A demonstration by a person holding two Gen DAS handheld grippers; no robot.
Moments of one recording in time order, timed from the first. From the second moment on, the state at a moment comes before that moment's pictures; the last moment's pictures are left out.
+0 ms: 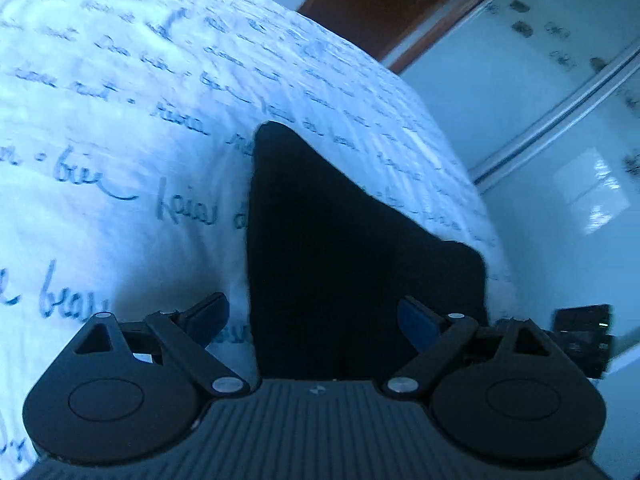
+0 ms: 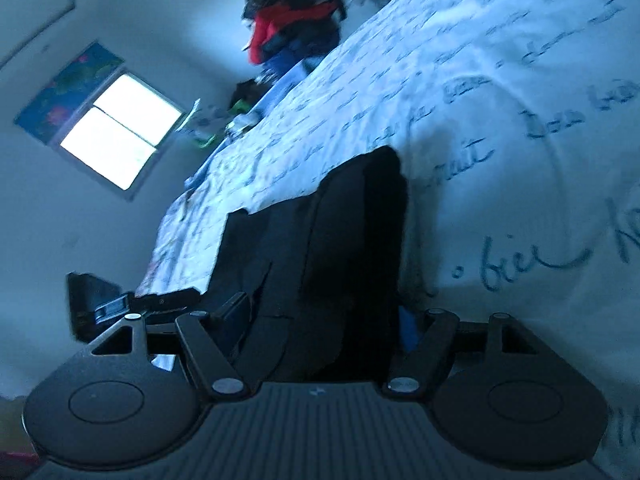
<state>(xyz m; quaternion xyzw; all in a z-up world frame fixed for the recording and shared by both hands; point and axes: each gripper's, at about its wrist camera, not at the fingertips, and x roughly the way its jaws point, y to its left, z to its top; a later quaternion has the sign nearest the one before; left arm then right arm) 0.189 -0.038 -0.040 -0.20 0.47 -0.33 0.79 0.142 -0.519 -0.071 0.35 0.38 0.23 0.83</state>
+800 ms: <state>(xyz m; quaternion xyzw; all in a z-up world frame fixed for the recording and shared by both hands) 0.162 -0.059 -0.019 -0.13 0.39 -0.32 0.85 0.159 -0.451 -0.042 0.23 0.36 0.19 0.89</state>
